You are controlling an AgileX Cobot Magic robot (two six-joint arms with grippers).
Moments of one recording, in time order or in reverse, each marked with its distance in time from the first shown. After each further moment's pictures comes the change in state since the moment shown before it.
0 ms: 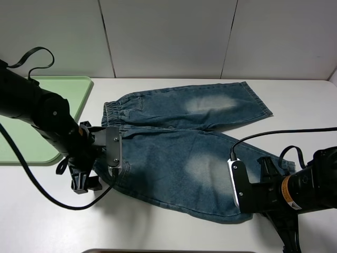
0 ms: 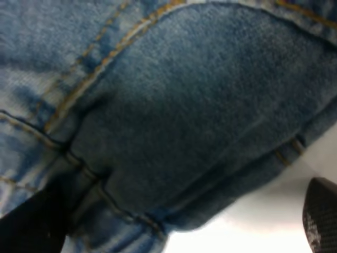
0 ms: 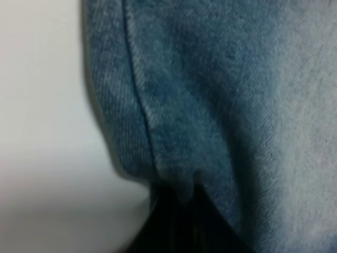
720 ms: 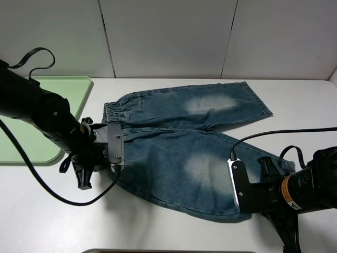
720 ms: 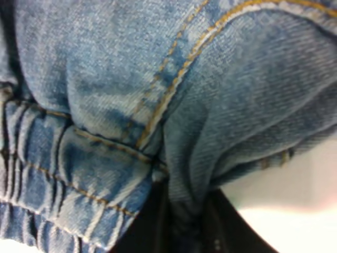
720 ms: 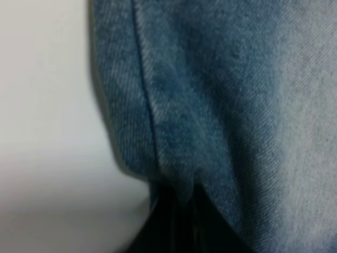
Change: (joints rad) left arm 0.000 0.003 0.000 0.002 -0.047 0.000; right arm 0.000 0.001 0.000 0.000 -0.001 0.000
